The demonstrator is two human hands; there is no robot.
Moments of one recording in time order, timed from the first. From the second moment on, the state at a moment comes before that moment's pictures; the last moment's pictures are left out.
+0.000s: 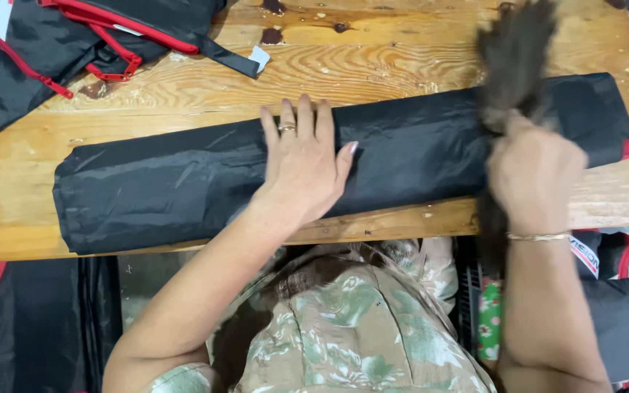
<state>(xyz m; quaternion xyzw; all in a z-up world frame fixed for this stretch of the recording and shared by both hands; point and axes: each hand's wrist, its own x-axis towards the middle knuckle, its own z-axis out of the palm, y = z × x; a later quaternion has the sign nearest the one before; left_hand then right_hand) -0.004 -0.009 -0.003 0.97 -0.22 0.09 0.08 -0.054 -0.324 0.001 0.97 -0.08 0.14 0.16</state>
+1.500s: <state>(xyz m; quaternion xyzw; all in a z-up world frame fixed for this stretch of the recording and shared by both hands) -0.023 -0.004 -0.008 0.98 -0.14 0.10 0.08 -0.009 -0.317 -0.022 0.98 -0.06 0.10 0.18</state>
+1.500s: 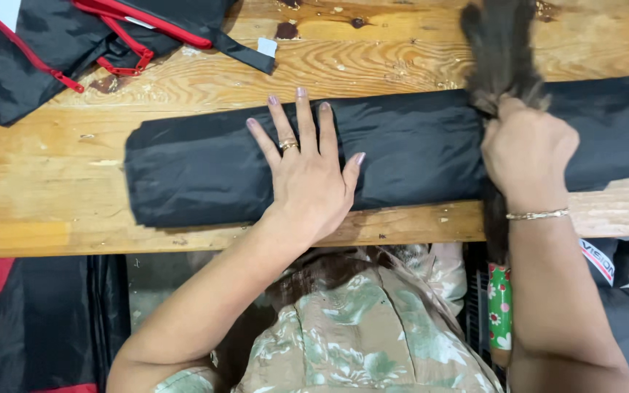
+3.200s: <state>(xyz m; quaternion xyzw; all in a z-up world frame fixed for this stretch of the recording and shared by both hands) 0.000 0.007 -0.030 0.87 -0.17 0.04 0.46 0.007 -0.137 -0.018 0.99 0.06 0.03 0.09</state>
